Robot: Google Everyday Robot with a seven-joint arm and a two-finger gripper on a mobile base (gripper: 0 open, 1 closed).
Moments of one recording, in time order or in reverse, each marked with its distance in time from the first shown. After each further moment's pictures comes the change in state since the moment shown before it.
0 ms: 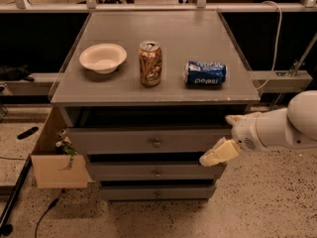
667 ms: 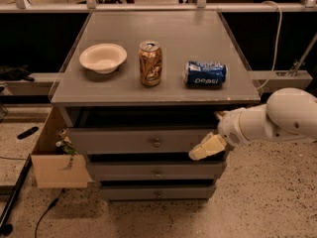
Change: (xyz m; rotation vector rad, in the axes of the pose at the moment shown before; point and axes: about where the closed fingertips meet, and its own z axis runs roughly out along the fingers) arm -0.013 -0.013 0.036 0.006 -0.005 -0.033
